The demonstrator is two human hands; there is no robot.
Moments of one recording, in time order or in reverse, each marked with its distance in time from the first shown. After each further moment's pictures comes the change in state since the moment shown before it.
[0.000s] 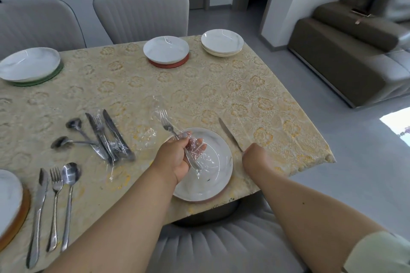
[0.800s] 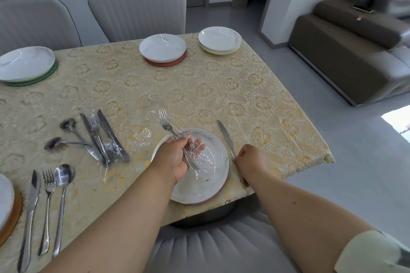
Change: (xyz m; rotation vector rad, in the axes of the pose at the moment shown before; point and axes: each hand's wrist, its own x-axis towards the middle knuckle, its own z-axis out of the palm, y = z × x) left_hand 0.003 -0.007 0.011 0.014 0.015 -0.018; right_hand 0.000 0.005 0.005 0.078 0.023 -0.082
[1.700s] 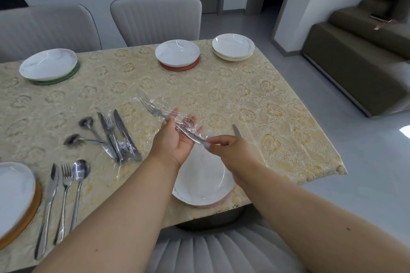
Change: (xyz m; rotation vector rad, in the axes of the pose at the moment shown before) left_hand 0.009 0.041 0.004 -0.284 -0.053 0.147; right_hand -0.074 -0.091 -0.032 0.776 -0.273 -0.161
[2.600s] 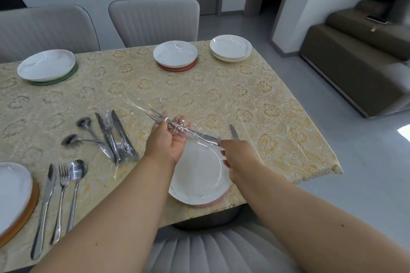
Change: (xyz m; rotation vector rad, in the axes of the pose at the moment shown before) left_hand 0.006 0.002 -0.005 -0.054 0.115 0.069; right_hand 0.015 0.008 -0.003 0.231 0.190 0.292
